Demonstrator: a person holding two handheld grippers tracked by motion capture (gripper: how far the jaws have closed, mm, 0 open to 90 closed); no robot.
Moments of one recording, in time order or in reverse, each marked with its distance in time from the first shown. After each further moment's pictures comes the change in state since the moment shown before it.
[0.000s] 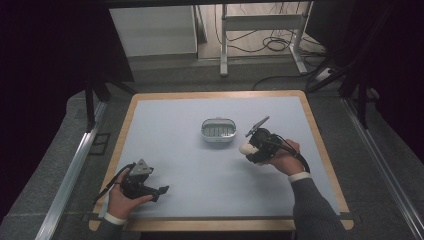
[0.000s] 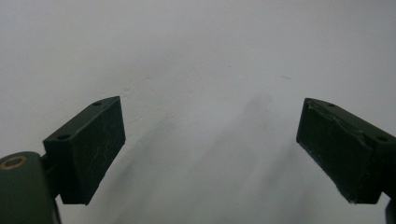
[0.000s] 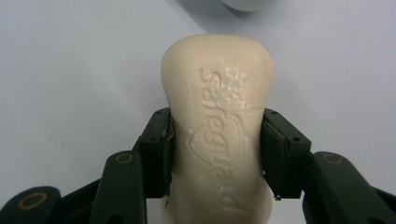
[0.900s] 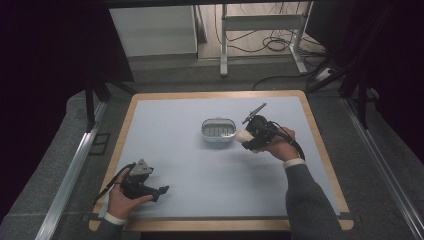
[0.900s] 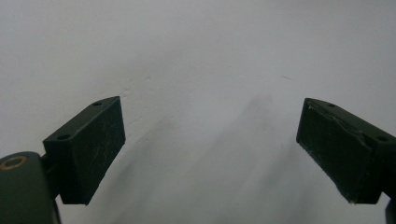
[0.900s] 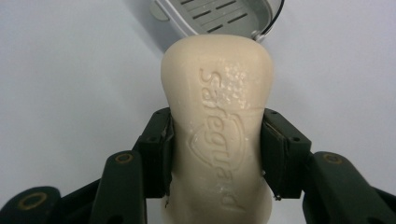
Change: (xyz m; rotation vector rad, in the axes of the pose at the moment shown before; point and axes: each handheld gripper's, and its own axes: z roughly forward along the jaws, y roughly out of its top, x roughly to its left) left arm 0.000 0.000 0.000 0.002 0.000 0.000; right arm -0.021 0.032 0.001 -0.041 0.008 -0.011
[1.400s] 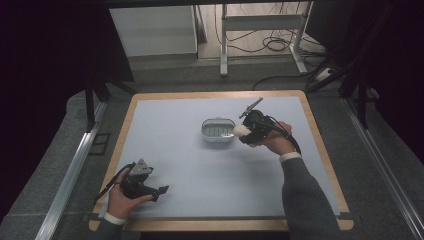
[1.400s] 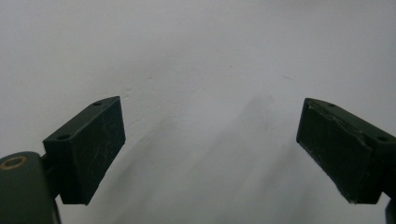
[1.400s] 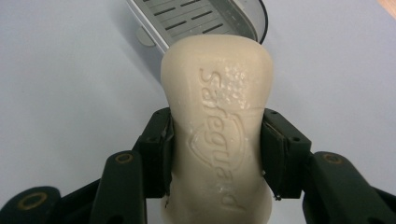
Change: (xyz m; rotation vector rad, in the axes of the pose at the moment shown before) left arm 0.001 0.000 -0.001 -0.005 0.004 -0.002; right arm -0.006 0.016 0.004 -0.017 -0.022 -0.008
